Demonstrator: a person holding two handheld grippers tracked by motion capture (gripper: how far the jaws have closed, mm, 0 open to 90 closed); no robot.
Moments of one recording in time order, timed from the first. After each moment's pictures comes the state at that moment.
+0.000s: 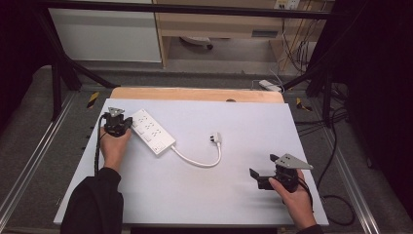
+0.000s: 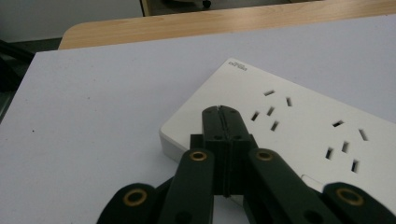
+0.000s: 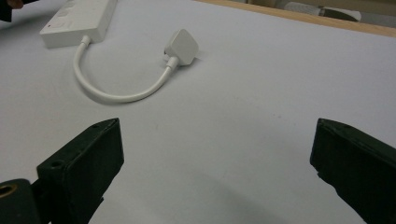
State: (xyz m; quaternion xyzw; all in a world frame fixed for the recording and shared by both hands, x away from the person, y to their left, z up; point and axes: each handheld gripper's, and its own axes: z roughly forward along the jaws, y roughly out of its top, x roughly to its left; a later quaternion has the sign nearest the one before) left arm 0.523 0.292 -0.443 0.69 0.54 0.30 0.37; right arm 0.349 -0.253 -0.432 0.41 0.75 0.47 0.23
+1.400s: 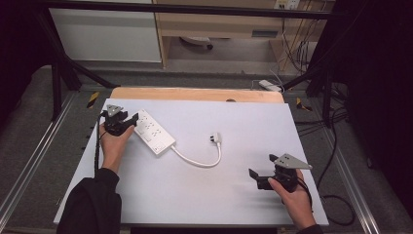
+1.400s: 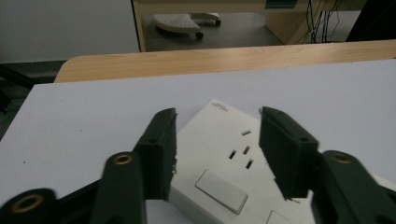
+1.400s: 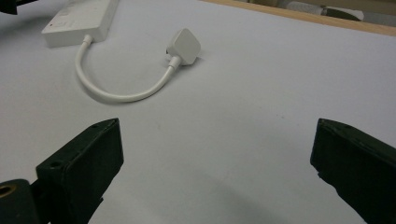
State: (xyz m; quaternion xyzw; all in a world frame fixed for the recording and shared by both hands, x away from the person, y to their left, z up) left arm 0.519 0.286 -0.430 0.65 0.54 0.31 0.44; right arm 0.350 -0.252 -0.433 0.41 0.75 0.47 0.23
